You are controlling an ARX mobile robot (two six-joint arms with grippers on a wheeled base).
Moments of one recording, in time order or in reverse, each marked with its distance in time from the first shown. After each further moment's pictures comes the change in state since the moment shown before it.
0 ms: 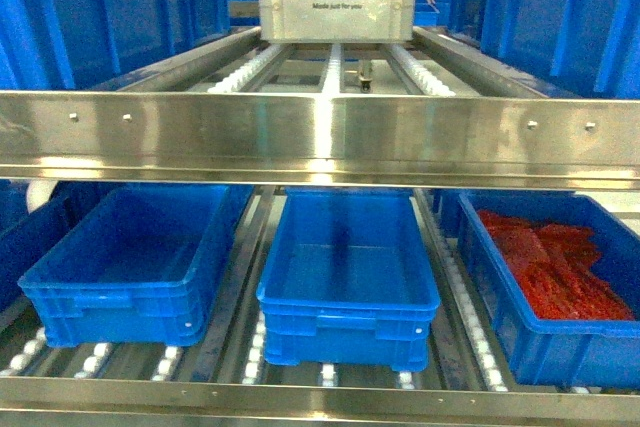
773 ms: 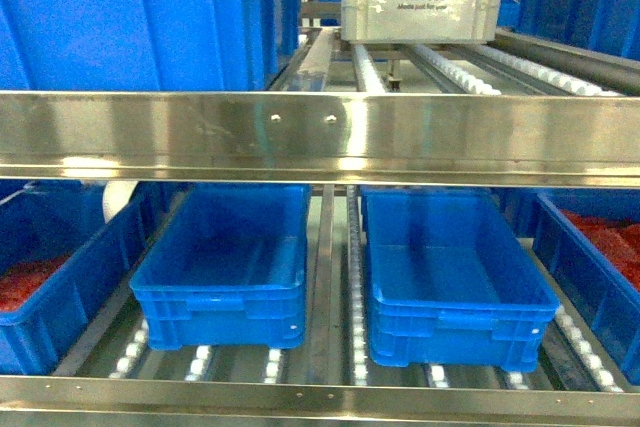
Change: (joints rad) left arm 0.000 0.000 0.000 0.000 0.000 0.000; right arm 0.000 0.000 0.000 0.002 0.000 0.000
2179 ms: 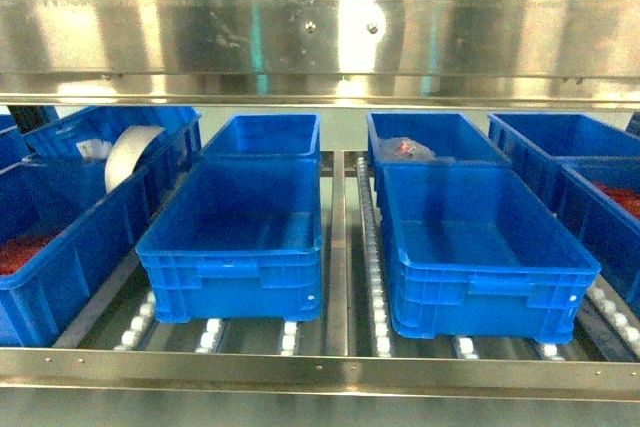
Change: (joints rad) left arm 0.000 0.000 0.000 0.000 0.001 0.000; right arm 0.000 0.000 0.000 -0.002 -0.001 0.000
